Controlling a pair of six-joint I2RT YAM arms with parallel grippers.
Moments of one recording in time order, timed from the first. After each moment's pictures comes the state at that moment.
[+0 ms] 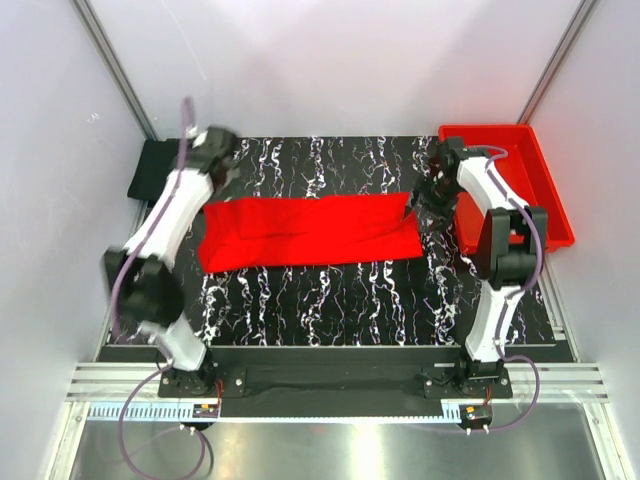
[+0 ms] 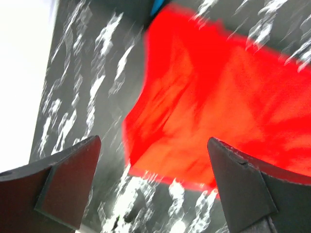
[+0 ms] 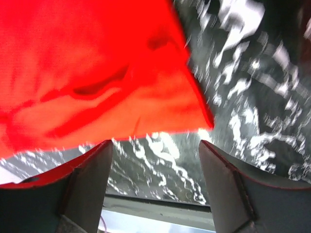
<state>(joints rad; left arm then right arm) -0.22 1.80 1.72 -0.98 -0.51 -0.37 0.06 2.07 1.73 -1.06 -0.23 0.51</state>
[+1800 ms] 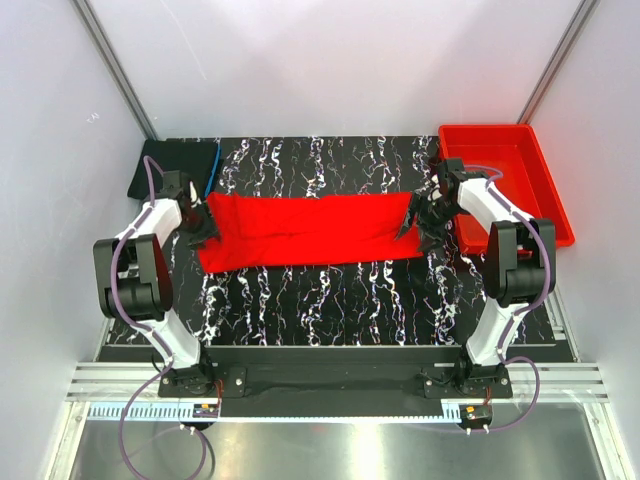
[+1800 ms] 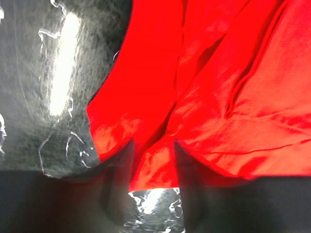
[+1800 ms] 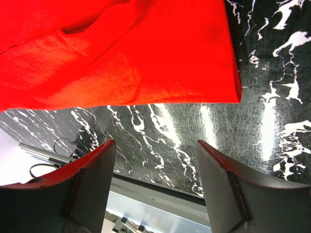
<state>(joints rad) 0.14 1.72 1.17 -0.64 0.12 -0.31 0.08 1.86 1.38 -0.89 -0.39 0.45</state>
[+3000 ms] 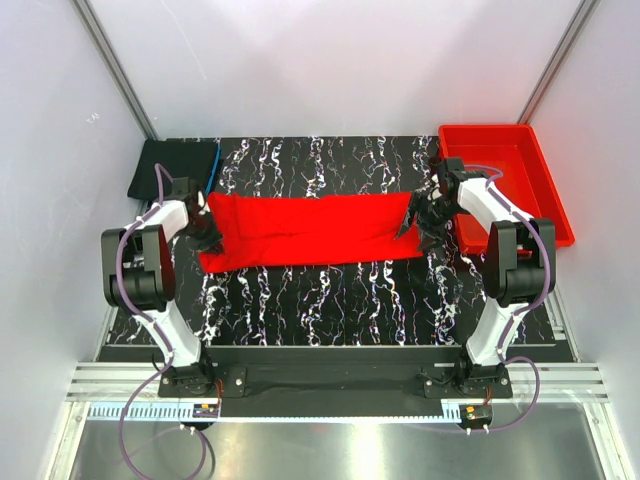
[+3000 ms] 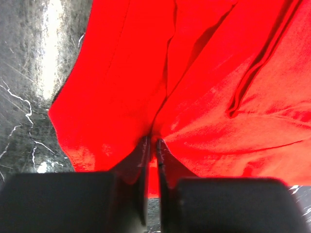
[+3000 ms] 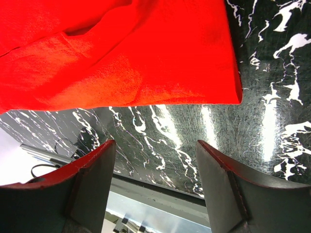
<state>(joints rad) 0.11 1.80 1.14 -0.63 0.18 -0.33 0.08 1.86 1.39 -0.89 -0.39 0.45</state>
